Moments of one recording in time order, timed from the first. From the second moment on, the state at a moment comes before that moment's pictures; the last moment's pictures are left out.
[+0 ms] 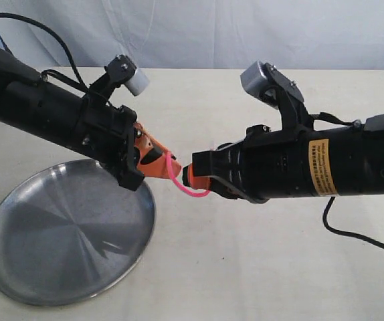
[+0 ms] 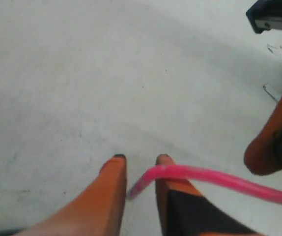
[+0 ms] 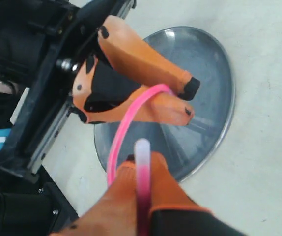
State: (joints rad) left arm -0.41 1.65 -0.93 -1.20 0.85 1.50; right arm 0.49 1.34 -0.64 -1.55 -0.50 2.08
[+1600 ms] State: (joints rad) left arm -0.41 1.17 -0.93 0.48 0.76 -0.11; right arm 0.70 1.98 -1.19 -1.63 -0.46 2.07
